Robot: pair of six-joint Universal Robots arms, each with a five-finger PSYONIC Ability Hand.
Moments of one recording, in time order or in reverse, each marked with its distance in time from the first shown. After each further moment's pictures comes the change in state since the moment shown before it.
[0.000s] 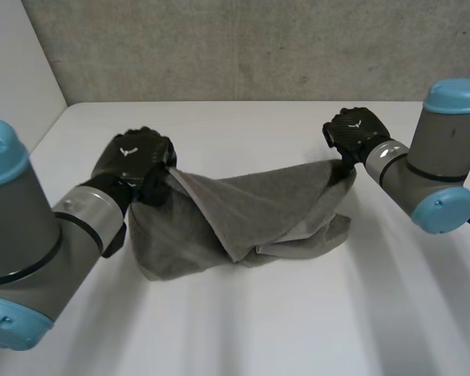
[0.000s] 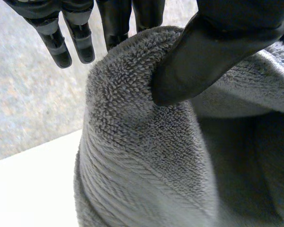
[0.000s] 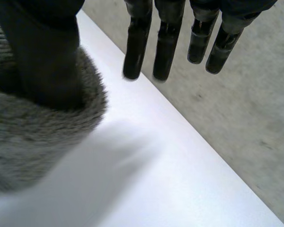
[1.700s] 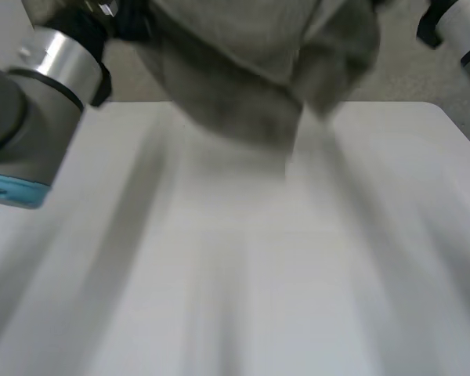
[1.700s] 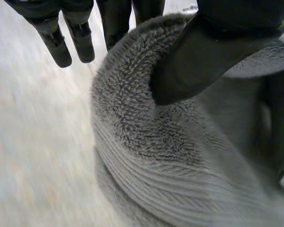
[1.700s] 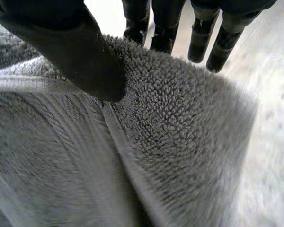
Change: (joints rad) left arm 0.051 0.010 0.384 0.240 0.081 -0.004; right arm -0.073 -0.477 0.131 -0.570 -0.337 0.582; left_hand 0.004 0.002 0.000 0.000 0.000; right_hand 0.681 0.617 0.000 0.000 0.701
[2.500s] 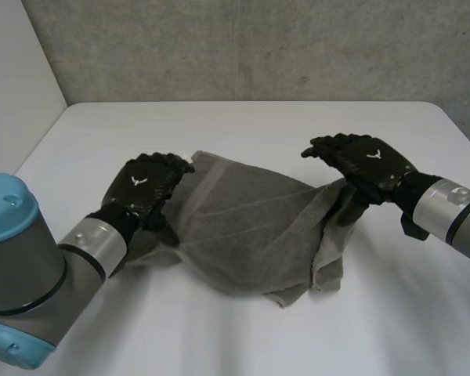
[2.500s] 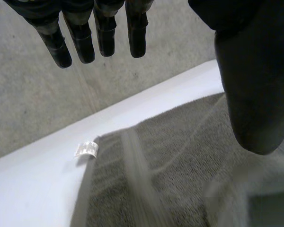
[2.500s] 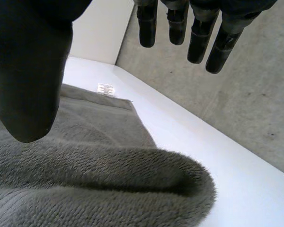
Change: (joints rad) left arm 0.016 -0.022 -0.585 -0.007 0.077 0.109; right arm -0.125 0.008 0.530 0.399 -0.209 -0.361; left_hand -1.048 -1.081 0.000 0.000 -1.118; right_hand -1.044 -0.992 0.000 0.000 -1.073
